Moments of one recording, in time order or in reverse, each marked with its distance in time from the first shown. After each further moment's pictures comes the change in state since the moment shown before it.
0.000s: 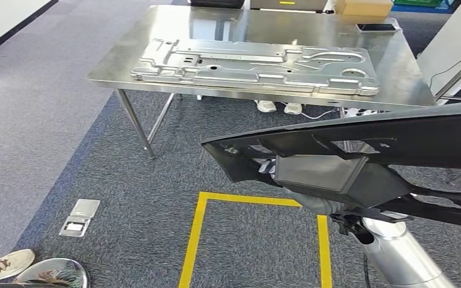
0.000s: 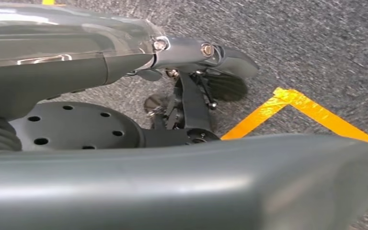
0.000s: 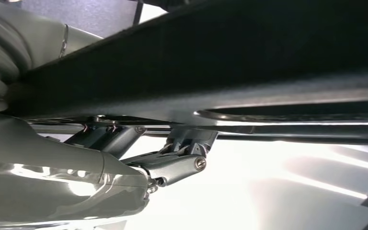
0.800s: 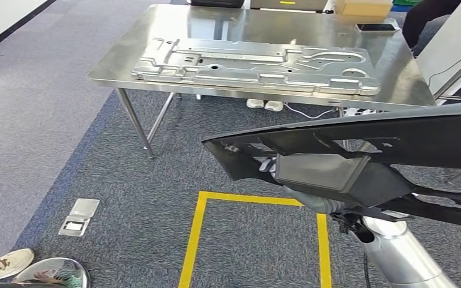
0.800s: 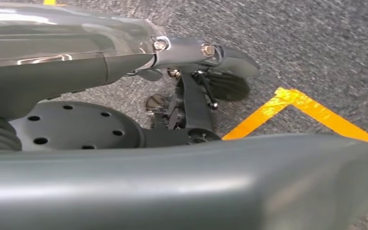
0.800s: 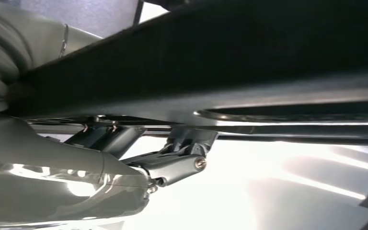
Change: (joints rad) left arm 0.000 0.000 0.000 0.000 0.000 0.000 0.000; right arm -0.005 0.000 0.000 -0.001 0.000 0.000 0.000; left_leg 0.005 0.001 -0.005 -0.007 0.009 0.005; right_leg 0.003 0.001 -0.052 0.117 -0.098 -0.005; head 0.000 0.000
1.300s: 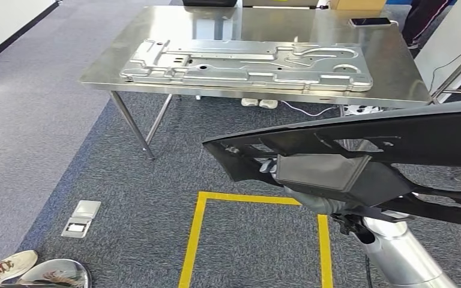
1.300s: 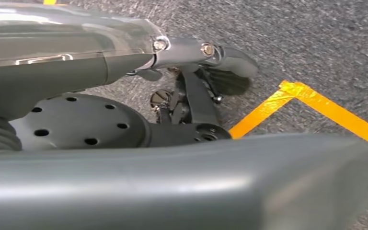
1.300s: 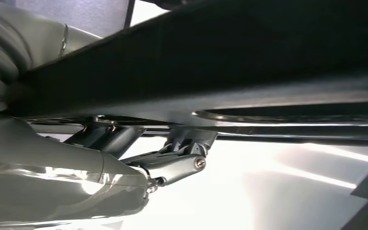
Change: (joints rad) left arm -0.001 -0.001 0.000 0.000 0.000 0.000 0.000; right arm 0.004 0.000 0.000 0.000 0.000 0.000 0.000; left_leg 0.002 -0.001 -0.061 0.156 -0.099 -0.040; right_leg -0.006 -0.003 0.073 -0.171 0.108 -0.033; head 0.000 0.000
